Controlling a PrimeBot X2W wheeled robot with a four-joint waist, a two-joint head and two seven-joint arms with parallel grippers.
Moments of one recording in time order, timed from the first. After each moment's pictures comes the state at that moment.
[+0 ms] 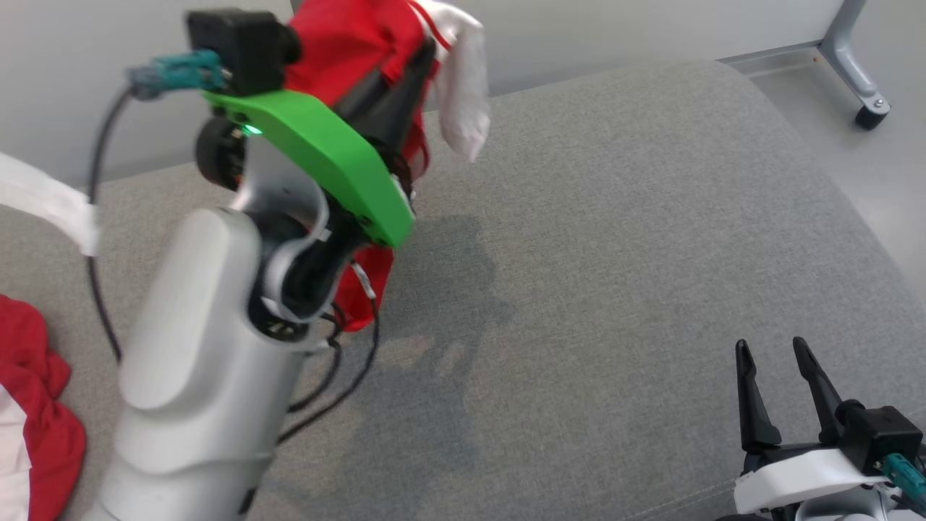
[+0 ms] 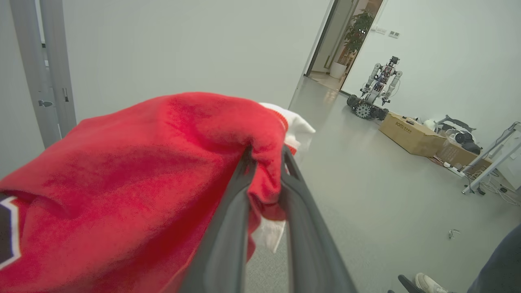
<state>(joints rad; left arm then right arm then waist) -0.76 0.15 -0.38 0.05 -0.80 0.00 0.41 0.07 -0.06 -0.09 0.08 0.13 0.13 -0.26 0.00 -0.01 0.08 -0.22</state>
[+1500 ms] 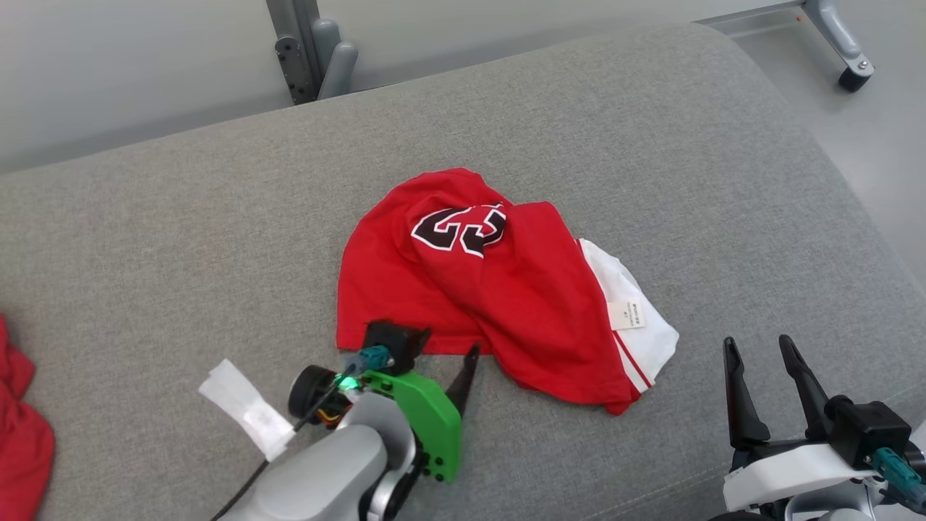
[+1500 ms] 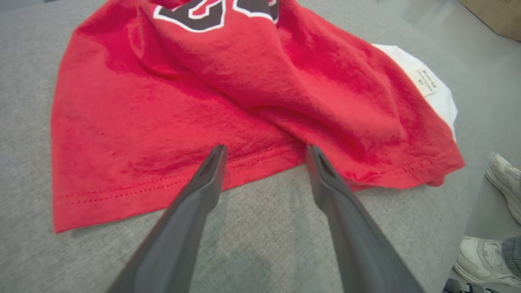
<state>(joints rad) -0.62 0.23 -1.19 0.57 -1.00 0.19 -0.15 0.06 -0.05 -0.06 0.11 0.16 0.13 -0.26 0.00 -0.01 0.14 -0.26</state>
